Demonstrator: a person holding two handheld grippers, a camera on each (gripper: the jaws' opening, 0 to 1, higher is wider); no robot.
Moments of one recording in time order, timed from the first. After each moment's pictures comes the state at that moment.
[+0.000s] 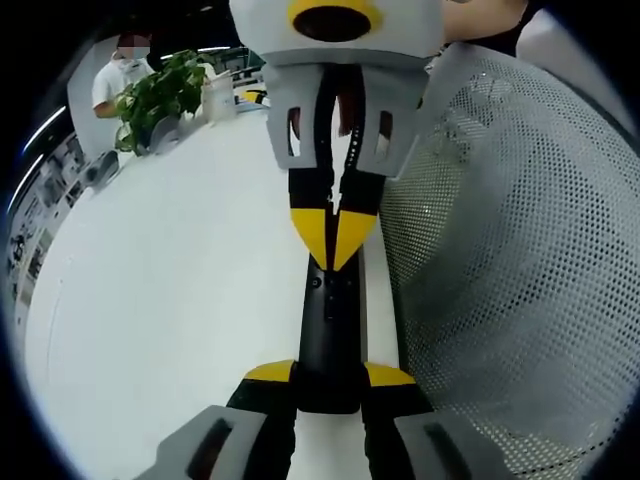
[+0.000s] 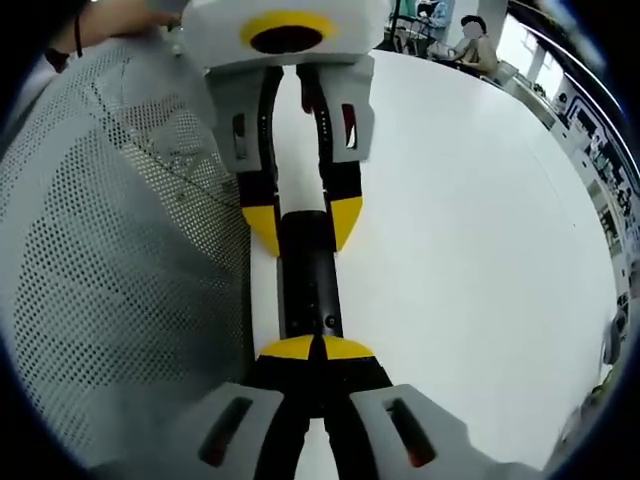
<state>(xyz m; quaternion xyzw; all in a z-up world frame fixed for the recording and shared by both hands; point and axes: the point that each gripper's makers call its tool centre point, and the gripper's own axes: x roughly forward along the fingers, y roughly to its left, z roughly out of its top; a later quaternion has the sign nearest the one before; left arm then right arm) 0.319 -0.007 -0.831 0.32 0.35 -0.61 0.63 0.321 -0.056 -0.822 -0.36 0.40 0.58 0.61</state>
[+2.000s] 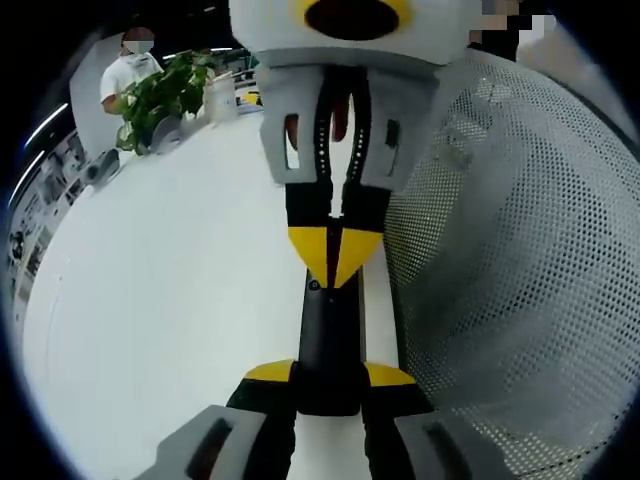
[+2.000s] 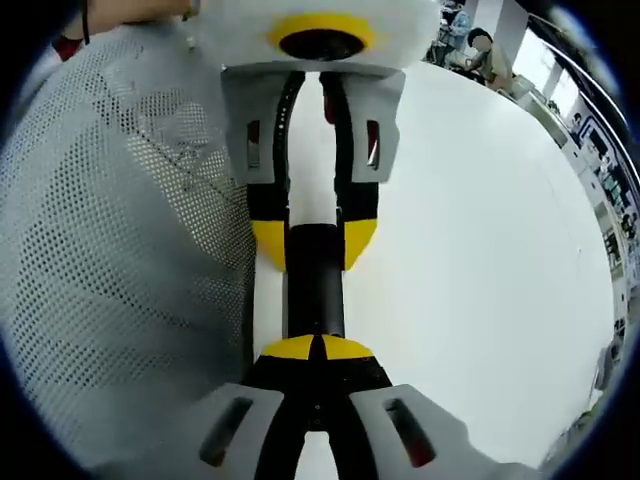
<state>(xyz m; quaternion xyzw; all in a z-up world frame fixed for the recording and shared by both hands) 0.319 -0.007 -0.830 0.31 0.35 -0.61 0.64 0.322 -0.042 -0.822 -0.36 0.40 0.60 0.59</state>
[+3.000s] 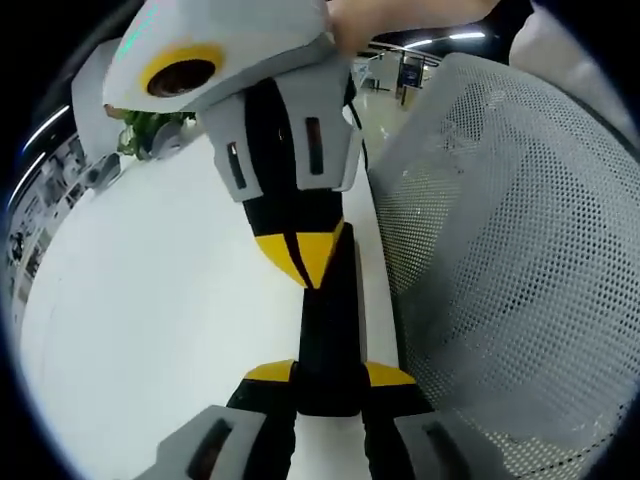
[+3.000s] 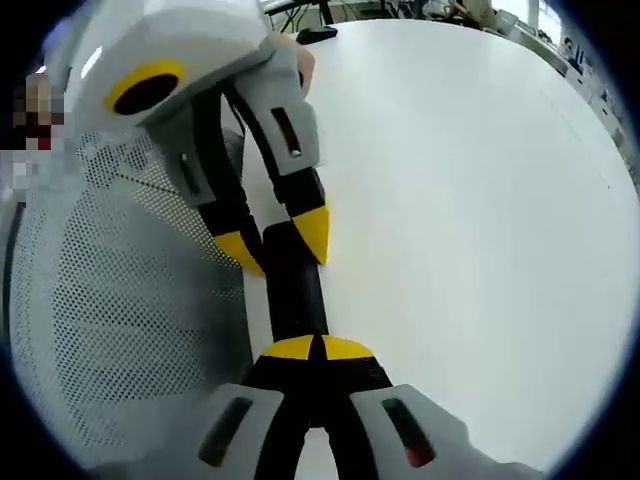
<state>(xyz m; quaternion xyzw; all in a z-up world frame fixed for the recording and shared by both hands) 0.318 -0.007 -0.829 0.30 0.33 -0.62 0.64 0.334 -0.044 -0.826 -0.29 0.51 0.59 0.55</state>
